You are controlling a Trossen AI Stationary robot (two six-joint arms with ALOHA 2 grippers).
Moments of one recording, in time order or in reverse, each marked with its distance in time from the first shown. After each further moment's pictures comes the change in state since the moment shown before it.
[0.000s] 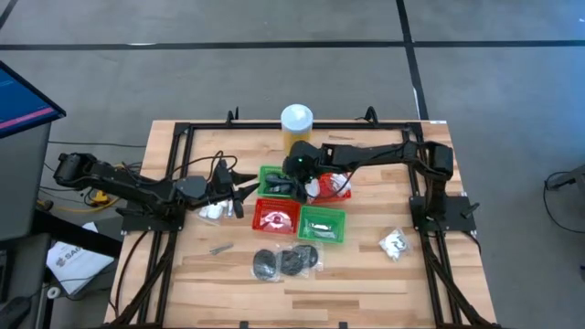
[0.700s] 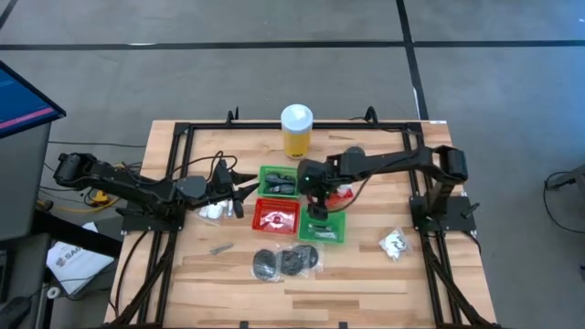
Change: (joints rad) left arm 0.000 0.000 0.000 -0.002 0.000 0.000; right arm 0.114 -0.100 -0.004 -0.421 0.004 0.098
